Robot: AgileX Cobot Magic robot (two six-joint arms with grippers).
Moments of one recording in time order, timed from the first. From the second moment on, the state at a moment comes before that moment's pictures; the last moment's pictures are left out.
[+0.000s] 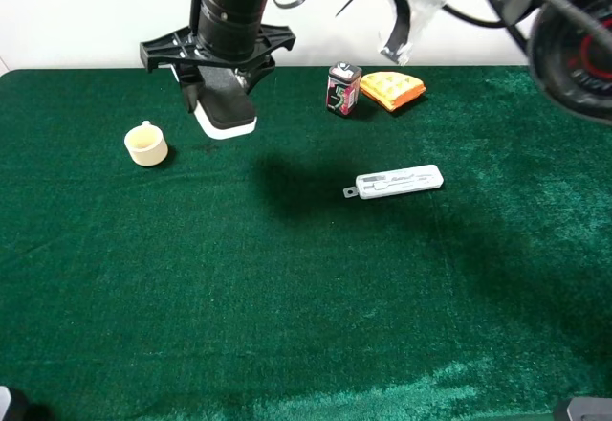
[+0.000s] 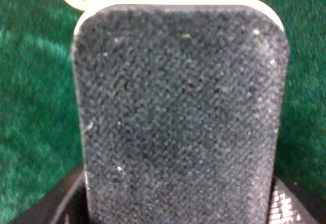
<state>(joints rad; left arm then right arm) -0.09 -0.01 -0.50 0.02 1.06 0.02 0.83 2.31 -2.12 0.19 1.09 0.13</state>
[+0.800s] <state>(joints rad) -0.09 -0.01 -0.50 0.02 1.06 0.02 0.83 2.46 -2.12 0.22 0.79 0.18</state>
